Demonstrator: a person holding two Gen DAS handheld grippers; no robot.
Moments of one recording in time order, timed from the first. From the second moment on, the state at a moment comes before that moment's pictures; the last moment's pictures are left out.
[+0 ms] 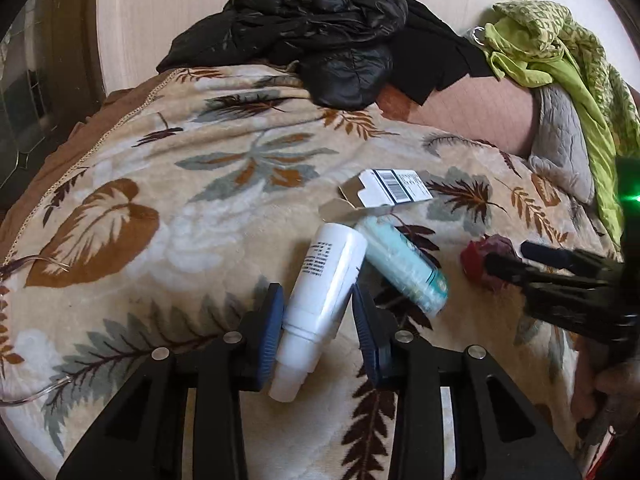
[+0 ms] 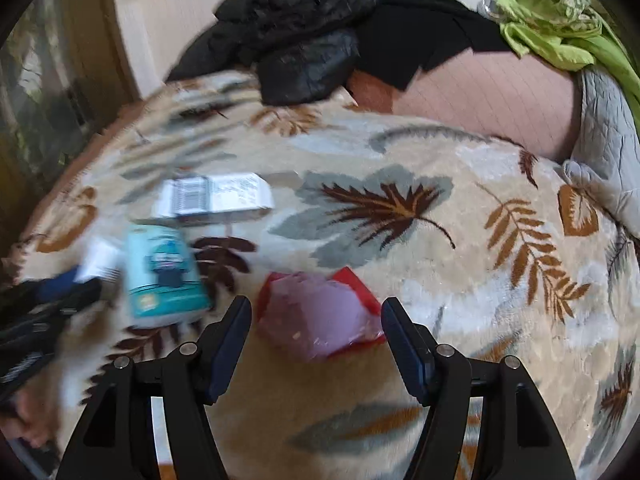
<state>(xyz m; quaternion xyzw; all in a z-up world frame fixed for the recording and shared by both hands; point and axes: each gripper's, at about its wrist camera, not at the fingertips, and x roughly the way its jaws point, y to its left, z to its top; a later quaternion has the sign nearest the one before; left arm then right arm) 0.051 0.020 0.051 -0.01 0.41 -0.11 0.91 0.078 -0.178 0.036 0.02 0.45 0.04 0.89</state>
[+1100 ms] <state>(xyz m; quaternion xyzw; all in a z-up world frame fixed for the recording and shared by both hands) -0.054 -0.018 0.096 0.06 0.28 -0.10 0.95 -0.105 -0.163 0.092 0.13 0.34 0.02 0.93</state>
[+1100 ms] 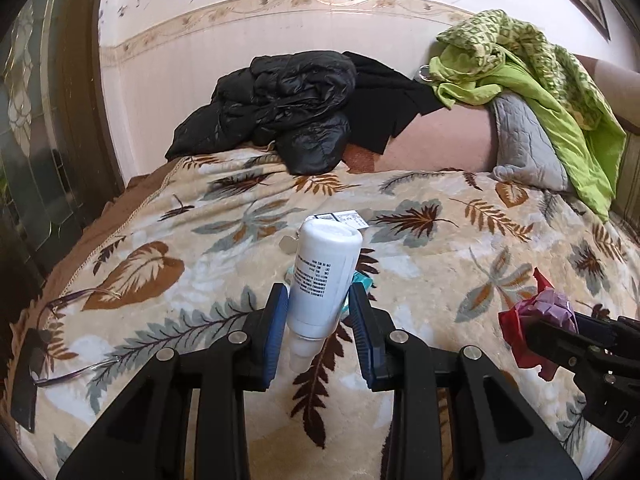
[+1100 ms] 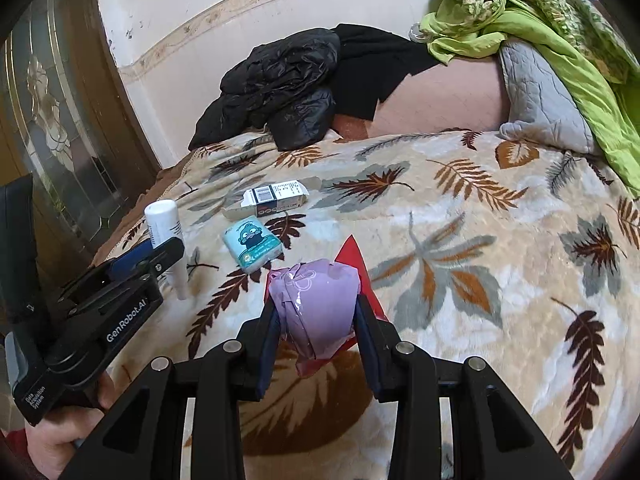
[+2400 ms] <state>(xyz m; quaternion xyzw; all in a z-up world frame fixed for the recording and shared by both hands) -0.137 -0.104 0.099 0.09 0.29 -0.26 0.92 -0.217 -0.249 0.118 0.23 0.30 -0.03 0.93</state>
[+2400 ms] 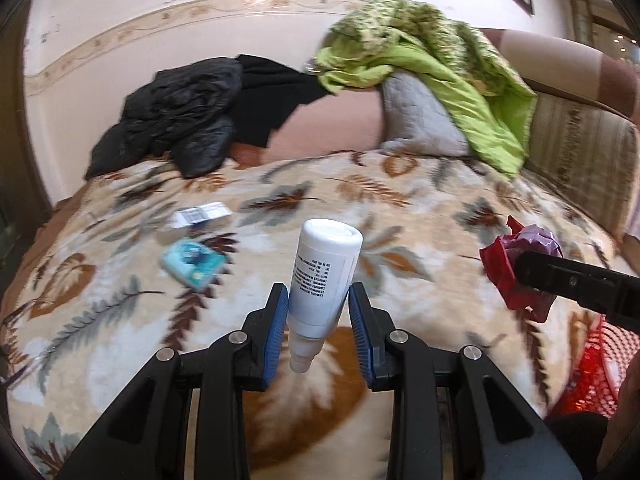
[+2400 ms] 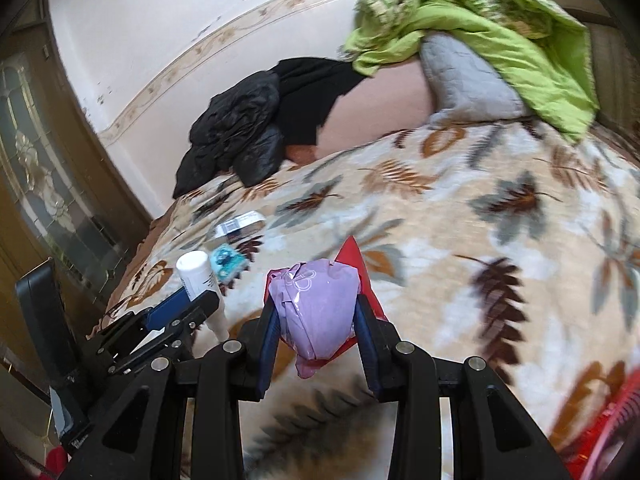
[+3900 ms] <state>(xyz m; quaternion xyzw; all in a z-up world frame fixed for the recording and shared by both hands) -0.289 -0.311 0.119 0.11 0.40 -0.55 0.73 -0.488 -0.435 0.100 0.38 0.26 -0.26 0.85</state>
